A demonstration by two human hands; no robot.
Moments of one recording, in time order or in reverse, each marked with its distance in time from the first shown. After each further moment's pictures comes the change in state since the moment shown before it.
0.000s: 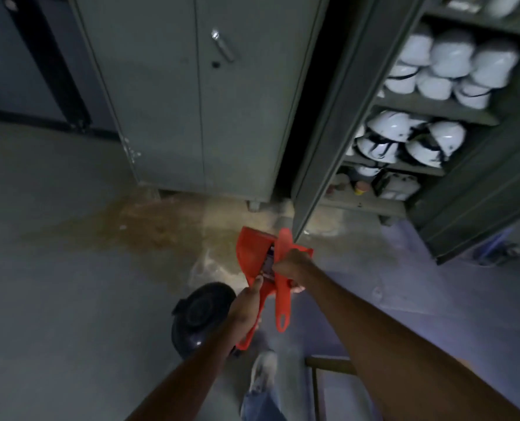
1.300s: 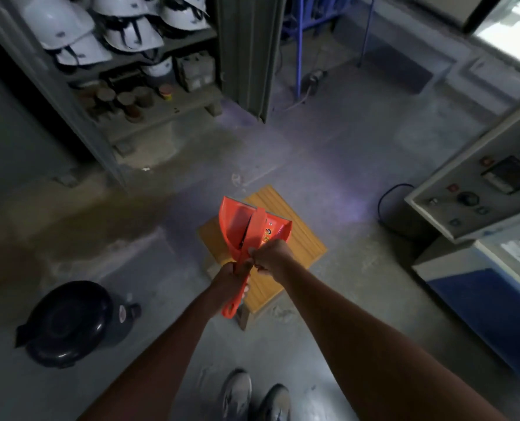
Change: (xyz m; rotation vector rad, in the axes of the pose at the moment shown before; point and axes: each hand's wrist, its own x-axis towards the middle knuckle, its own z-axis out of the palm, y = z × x) left_hand -0.137 -0.178 0.392 0.422 -0.645 -0.051; right_hand -0.167 0.510 0.058 1.144 0.259 0.682
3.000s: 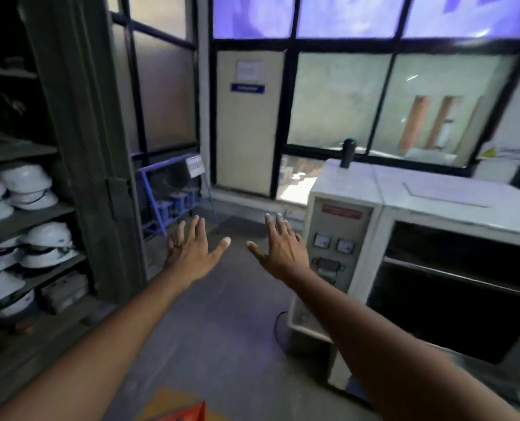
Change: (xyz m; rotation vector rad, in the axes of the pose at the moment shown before) left_hand -0.165 0.481 0.194 1.172 0.327 1.116; right_hand -0.272 -0.182 -0.406 -0.609 1.056 -0.679
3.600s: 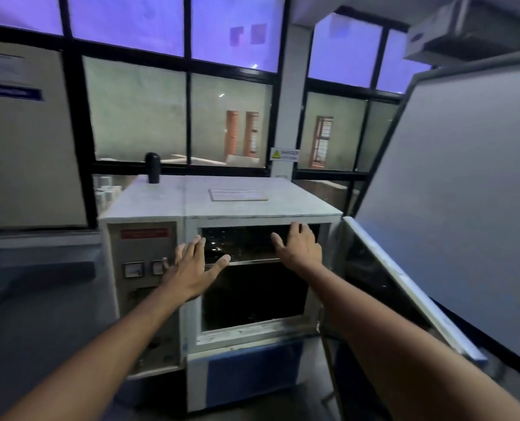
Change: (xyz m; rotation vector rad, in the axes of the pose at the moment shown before) left_hand -0.045 0.447 0.121 -0.212 -0.316 0.610; right_hand -0.141 0.407 -0.242 -0.187 0.254 0.813
